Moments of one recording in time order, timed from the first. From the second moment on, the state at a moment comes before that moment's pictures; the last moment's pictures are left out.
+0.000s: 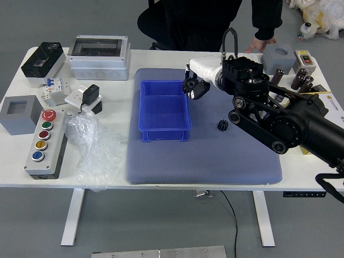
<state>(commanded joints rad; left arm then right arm) -0.08 0.19 -0.37 -0.28 0.61 -0.21 0.08 1.02 -0.20 0.58 1.12 -1.87 0.31 -0.47</state>
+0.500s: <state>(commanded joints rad) -0.09 0.18 -0.34 -0.28 0.60 -0.21 0.09 1.04 -0.08 0.57 1.05 -1.84 0.29 -0.46</state>
